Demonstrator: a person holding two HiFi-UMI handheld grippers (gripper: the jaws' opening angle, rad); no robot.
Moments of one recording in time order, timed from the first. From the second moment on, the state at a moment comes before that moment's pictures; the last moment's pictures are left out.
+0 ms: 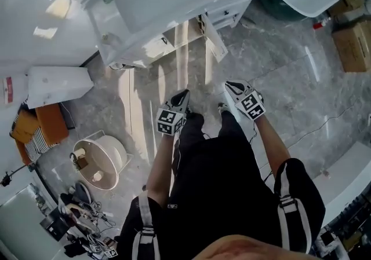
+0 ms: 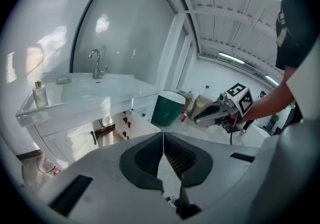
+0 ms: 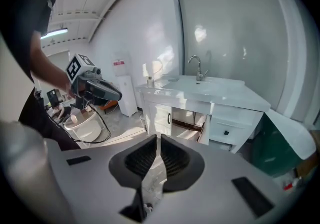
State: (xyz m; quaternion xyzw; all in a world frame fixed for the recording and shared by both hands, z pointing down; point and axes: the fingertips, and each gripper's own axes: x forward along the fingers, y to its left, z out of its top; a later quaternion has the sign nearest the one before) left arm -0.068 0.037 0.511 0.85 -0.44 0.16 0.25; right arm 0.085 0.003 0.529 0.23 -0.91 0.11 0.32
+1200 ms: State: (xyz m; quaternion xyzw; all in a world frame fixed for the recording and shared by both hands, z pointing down) left arm -0.013 0.122 0.445 0.79 -0.57 0.08 0.23; right arm 0.126 0.052 0.476 0.12 -0.94 0.04 0.31
